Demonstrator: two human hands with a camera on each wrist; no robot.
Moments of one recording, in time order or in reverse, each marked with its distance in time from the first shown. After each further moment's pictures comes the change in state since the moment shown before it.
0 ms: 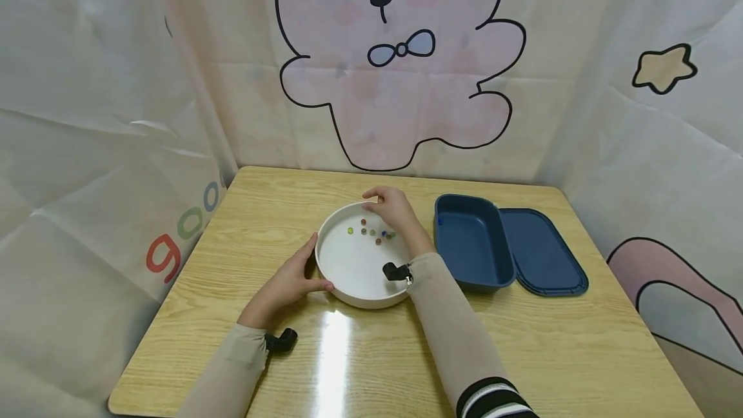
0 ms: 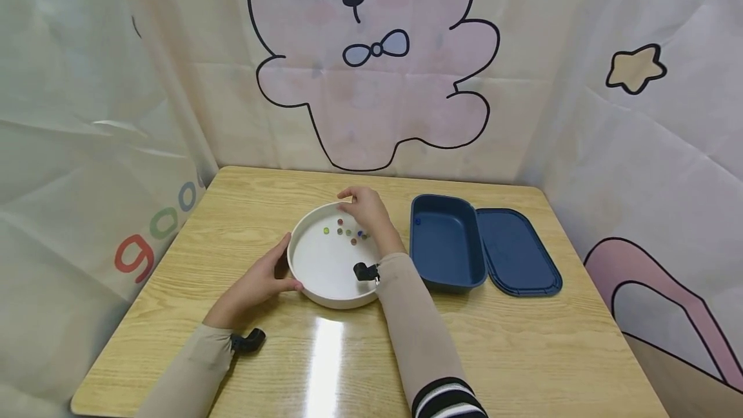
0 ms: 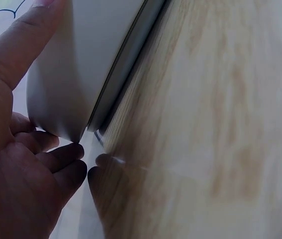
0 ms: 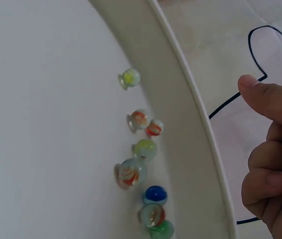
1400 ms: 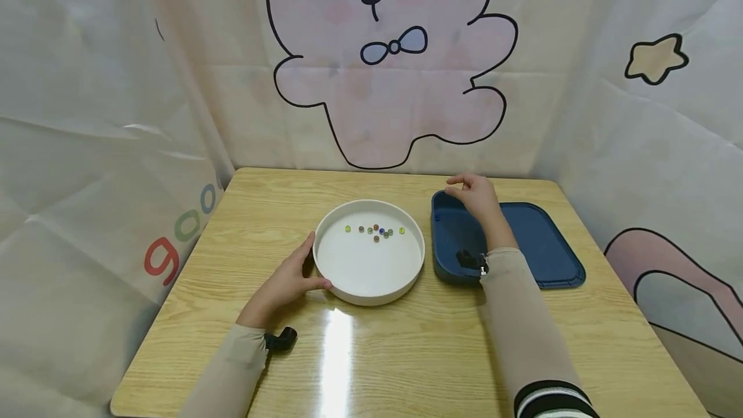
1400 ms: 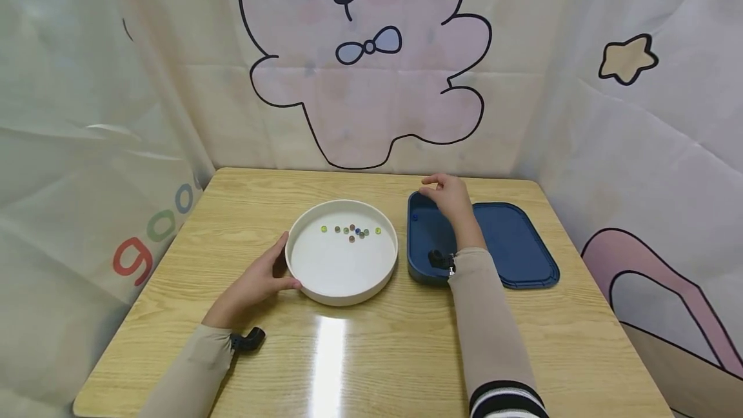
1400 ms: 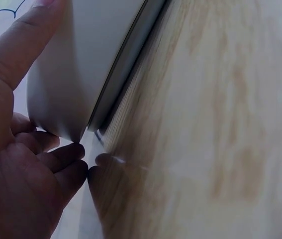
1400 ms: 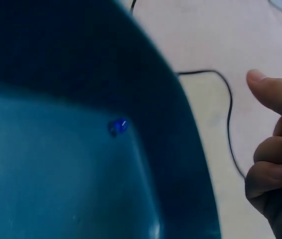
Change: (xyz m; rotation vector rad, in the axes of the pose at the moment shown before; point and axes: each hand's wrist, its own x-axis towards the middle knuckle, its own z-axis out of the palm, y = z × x) left_hand 0.000 -0.005 0.003 -0.036 -0.012 -0.014; right_hand -0.042 0.091 -0.156 -0.061 0.205 0.101
